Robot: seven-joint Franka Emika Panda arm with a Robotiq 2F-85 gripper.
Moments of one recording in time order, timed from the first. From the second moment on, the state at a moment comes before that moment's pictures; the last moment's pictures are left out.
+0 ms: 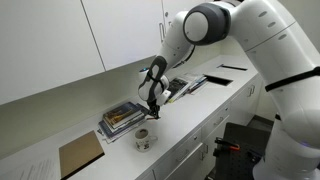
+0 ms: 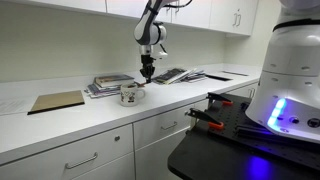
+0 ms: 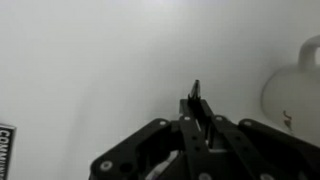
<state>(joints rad) -0.22 0.65 -0.04 -1.90 -0.07 2.55 -0.25</state>
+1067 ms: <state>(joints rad) 0.00 0.66 -0.24 -2.09 -0.09 2.77 0.17</state>
